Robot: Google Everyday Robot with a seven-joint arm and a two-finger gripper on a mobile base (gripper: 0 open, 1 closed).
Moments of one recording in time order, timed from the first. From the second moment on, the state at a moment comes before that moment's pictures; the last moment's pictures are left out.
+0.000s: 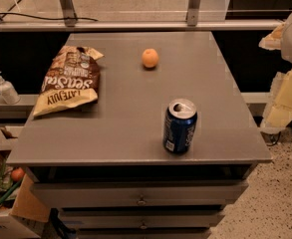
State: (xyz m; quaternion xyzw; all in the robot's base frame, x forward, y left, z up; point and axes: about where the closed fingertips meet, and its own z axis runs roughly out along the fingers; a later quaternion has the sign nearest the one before) arm 0.438 -0.217 0.976 -0.60 0.78 -0.03 0.16
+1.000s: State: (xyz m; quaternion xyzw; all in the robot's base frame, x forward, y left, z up) arm 0.430 -0.213 0.962 -0.58 0.79 0.02 0.20
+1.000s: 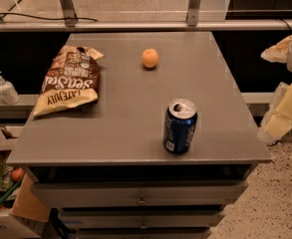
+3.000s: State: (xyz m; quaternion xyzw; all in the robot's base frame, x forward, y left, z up) arm 0.429 -0.107 0.906 -0.47 0.75 0.29 0.37
